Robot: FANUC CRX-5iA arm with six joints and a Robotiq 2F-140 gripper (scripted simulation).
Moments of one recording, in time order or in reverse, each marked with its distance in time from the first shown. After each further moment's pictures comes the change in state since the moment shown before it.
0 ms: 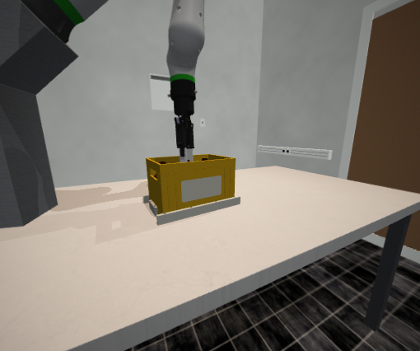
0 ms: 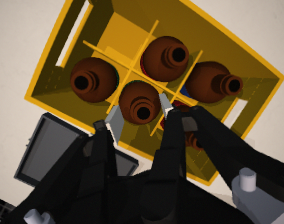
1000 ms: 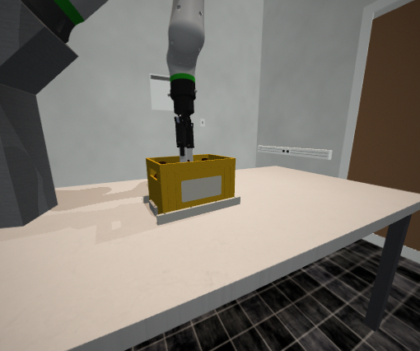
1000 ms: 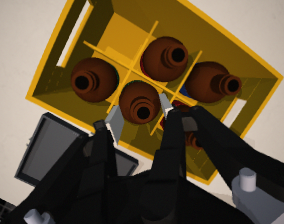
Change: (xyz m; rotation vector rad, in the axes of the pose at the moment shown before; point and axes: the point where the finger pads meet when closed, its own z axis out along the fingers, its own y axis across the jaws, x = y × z) arm 0.000 0.000 -0.002 -0.001 0.001 0.000
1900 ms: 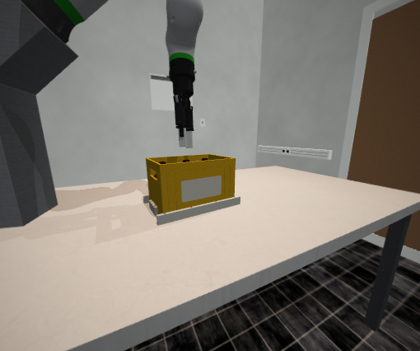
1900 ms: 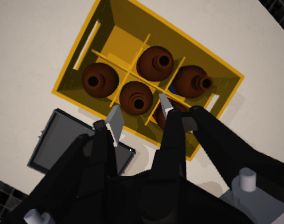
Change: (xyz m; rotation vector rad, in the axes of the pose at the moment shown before) arm 0.004 0.007 -0.067 -0.025 0.014 0.001
